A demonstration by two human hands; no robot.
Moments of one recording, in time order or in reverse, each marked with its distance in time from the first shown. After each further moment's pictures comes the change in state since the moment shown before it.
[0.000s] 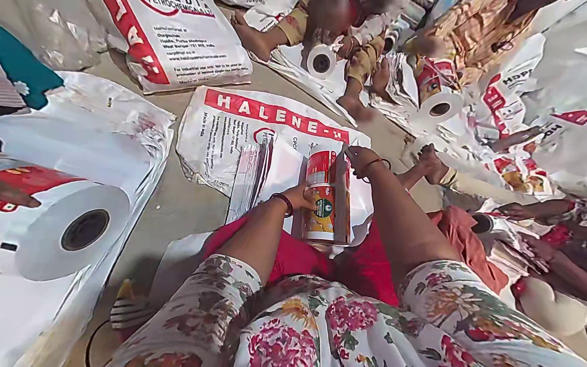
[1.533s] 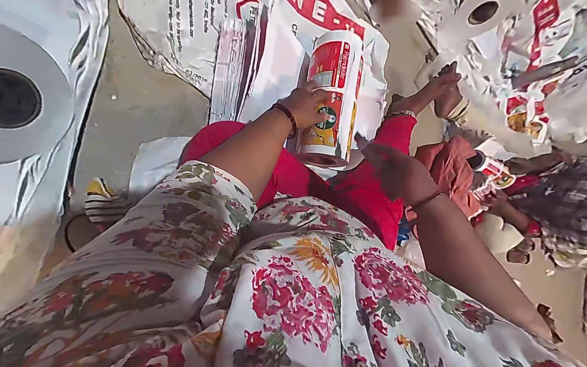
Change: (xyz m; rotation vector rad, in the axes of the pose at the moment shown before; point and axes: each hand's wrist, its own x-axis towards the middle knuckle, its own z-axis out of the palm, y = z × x) left_hand -0.027 0.017 0.028 0.306 0.251 0.351; right_hand -0.264 0.061 0.046 0.084 -0.145 -0.038
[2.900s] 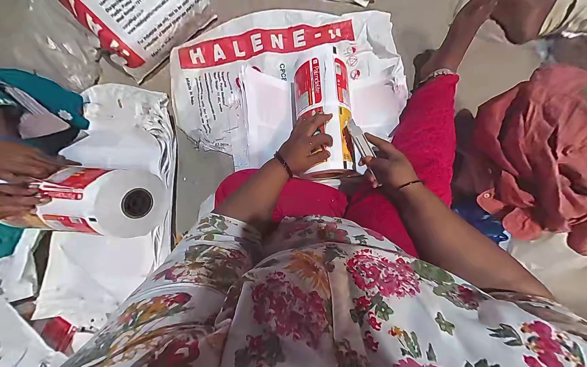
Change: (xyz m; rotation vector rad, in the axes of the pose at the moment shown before) left_hand -0.009 0.018 0.029 0.277 -0.019 0.494; right_hand 0.092 0.097 0.071 1.171 0.025 -0.174
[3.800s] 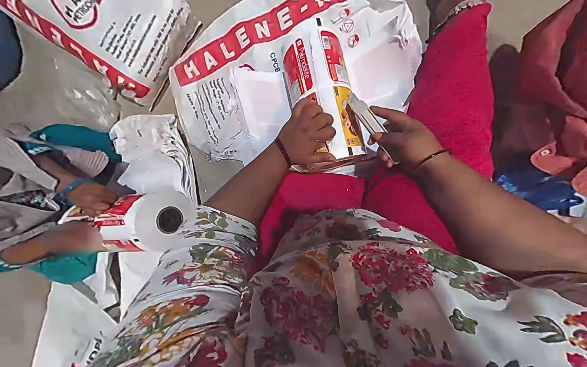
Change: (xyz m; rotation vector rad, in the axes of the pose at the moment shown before) left_hand 0.018 0.000 -0.022 0.414 -0.195 0.313; right_hand 0.005 -0.001 -0.005 0.020 -0.020 0.004
